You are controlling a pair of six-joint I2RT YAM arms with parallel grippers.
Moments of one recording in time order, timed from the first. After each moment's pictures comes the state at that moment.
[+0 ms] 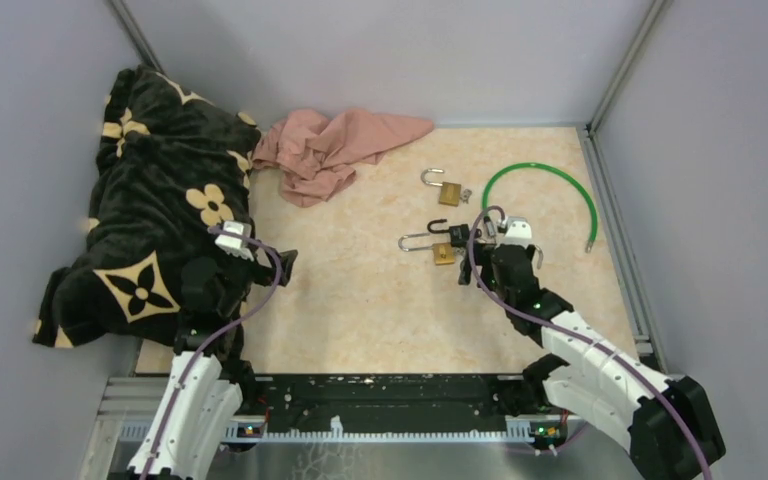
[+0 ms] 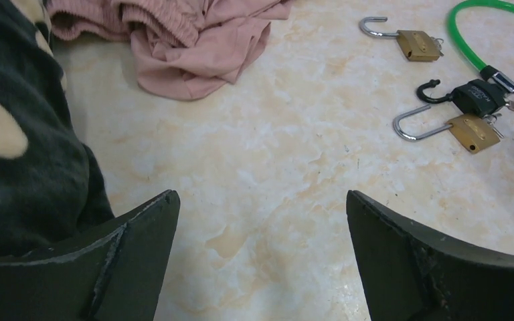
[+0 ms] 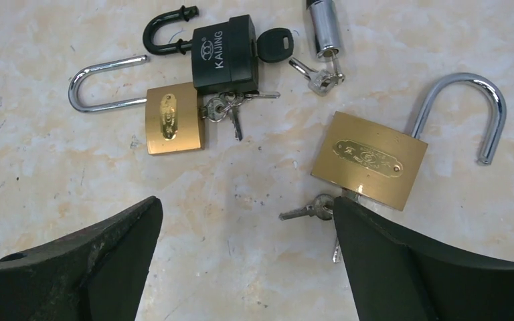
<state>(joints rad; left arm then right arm) -0.06 0.54 0.34 0.05 0.34 -0.06 0.50 0.87 0.40 -0.09 0.32 0.41</state>
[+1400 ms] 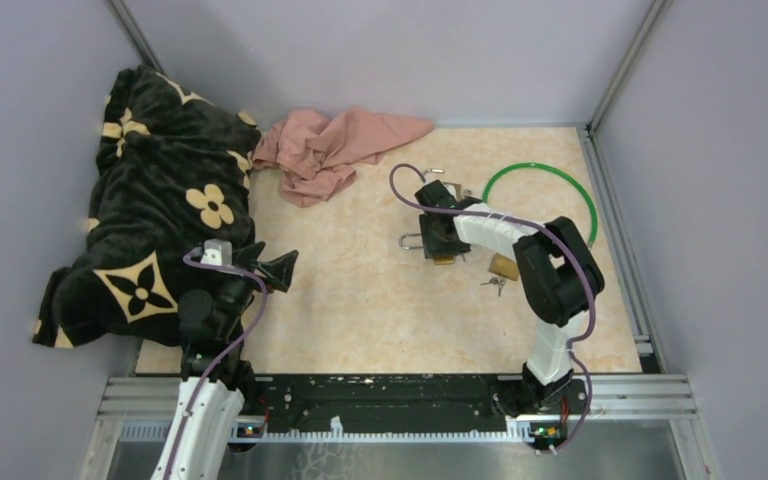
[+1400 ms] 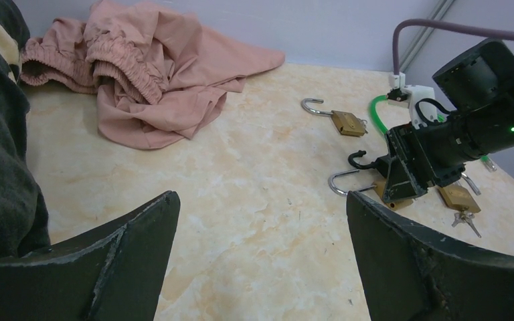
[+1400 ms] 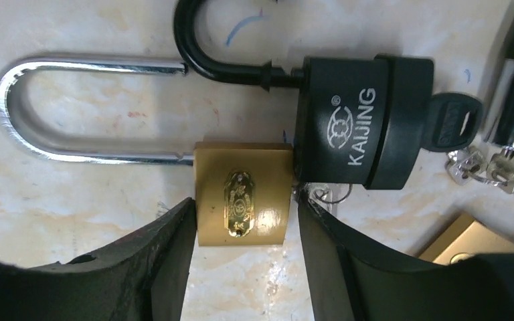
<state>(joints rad) -0.05 0.30 0.14 0.29 0.35 -0.35 0.56 1.80 1.18 -0.54 0.25 0.36</state>
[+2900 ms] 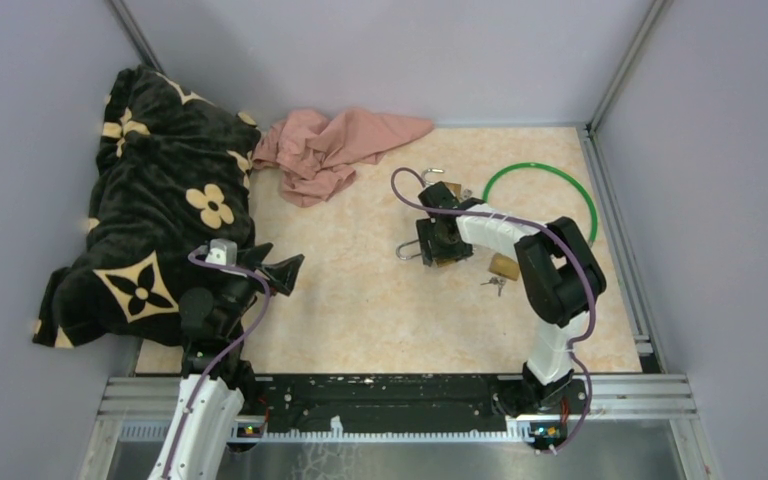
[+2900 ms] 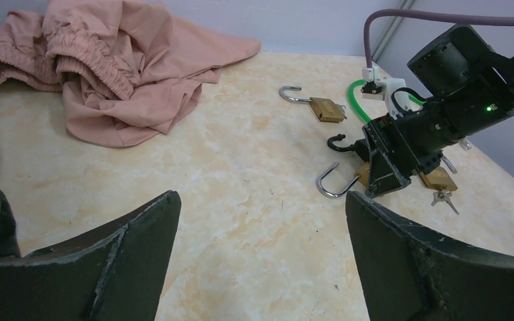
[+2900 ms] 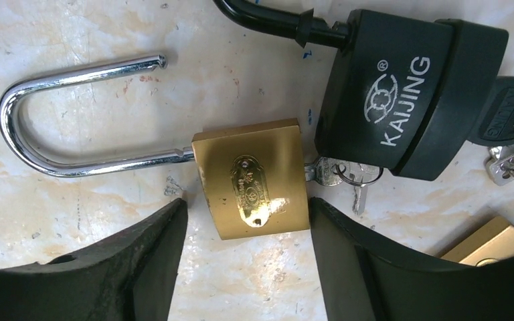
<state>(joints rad) -0.05 0.33 0.14 0.32 0.43 -0.35 0.54 1.83 1.17 -0.56 0.14 0.33</state>
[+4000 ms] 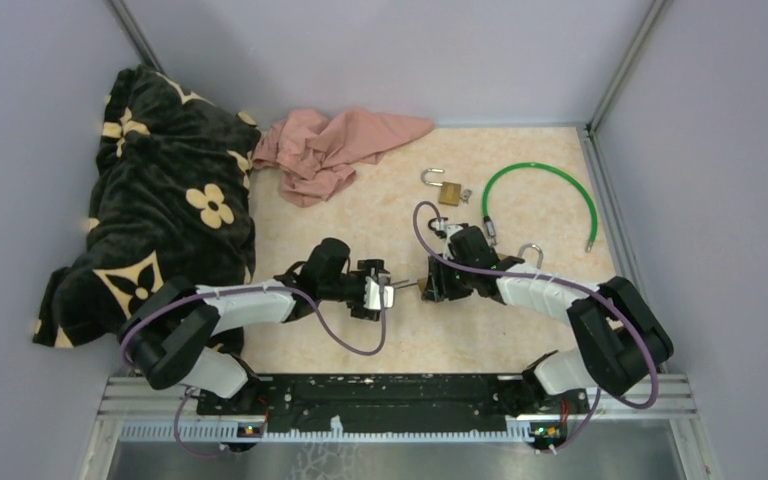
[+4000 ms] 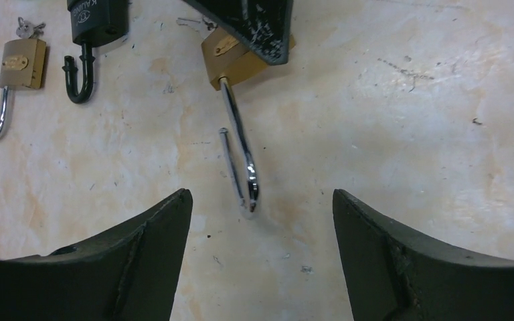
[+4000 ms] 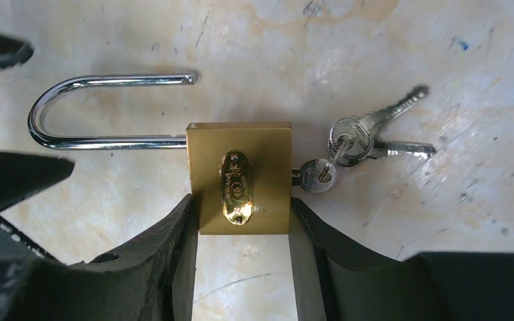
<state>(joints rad) -0.78 1.44 0.55 0.29 0.52 0.85 0.56 1.40 0.62 -0.13 -0.21 0.35</state>
